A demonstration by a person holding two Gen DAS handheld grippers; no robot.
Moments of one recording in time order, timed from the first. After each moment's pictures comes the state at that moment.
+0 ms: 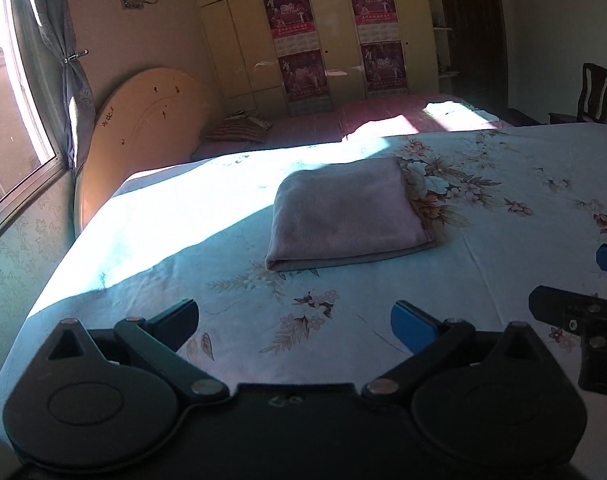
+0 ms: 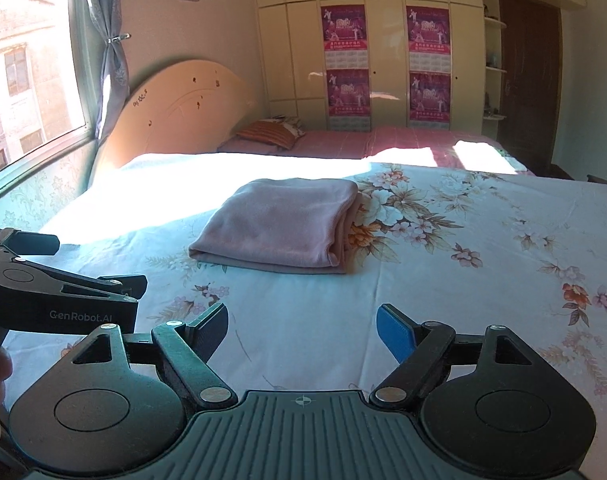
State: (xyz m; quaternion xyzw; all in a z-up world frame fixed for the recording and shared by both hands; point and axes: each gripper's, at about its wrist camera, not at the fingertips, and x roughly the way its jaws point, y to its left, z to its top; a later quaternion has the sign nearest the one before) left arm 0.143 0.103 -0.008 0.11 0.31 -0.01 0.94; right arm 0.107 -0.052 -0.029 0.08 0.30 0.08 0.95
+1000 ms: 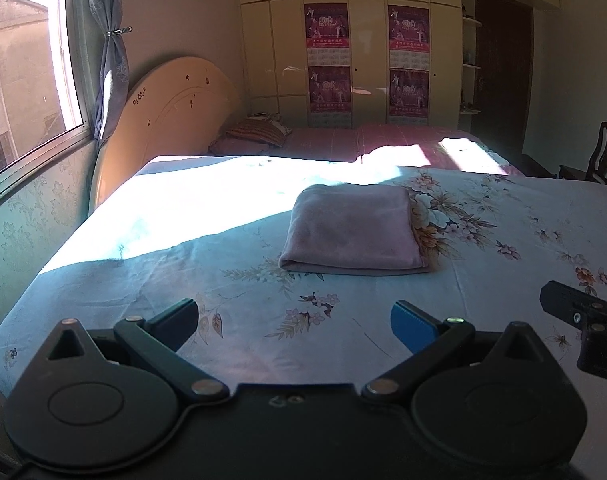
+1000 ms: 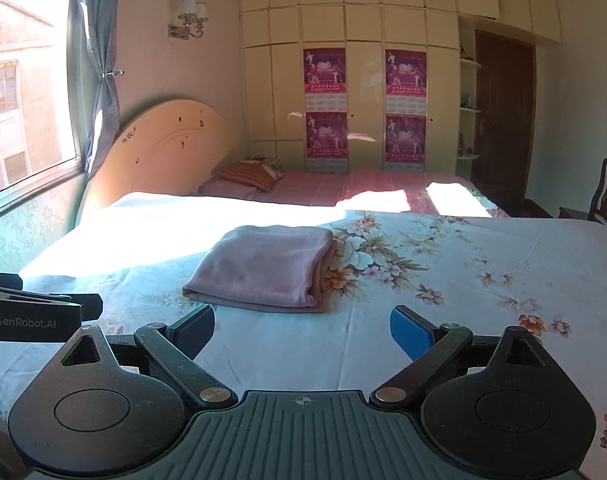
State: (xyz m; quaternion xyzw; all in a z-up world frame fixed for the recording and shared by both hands) left arm 0.106 0.123 0.022 0.03 0.31 0.01 0.95; right arm 0.070 -0.057 0.005 0.07 0.24 0.05 0.97
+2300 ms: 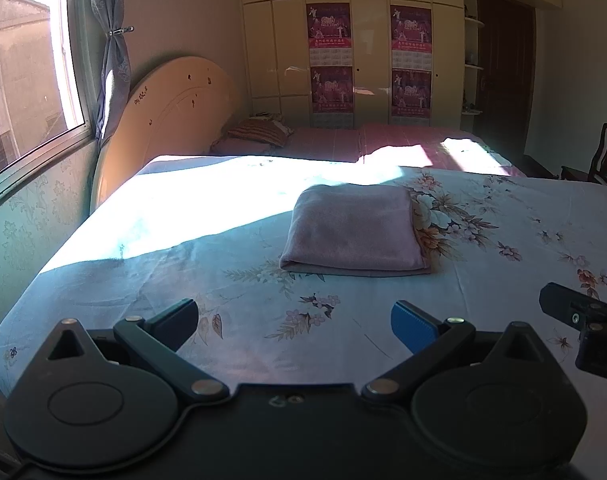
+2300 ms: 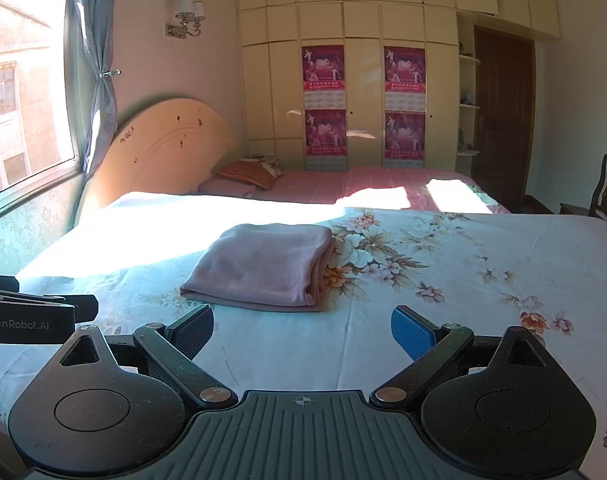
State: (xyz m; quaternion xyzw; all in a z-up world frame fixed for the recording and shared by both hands) left arm 0.107 0.122 0.021 0.03 0.31 0.01 0.95; right arm 0.072 -0.061 0.003 0.08 0.25 0.05 0.96
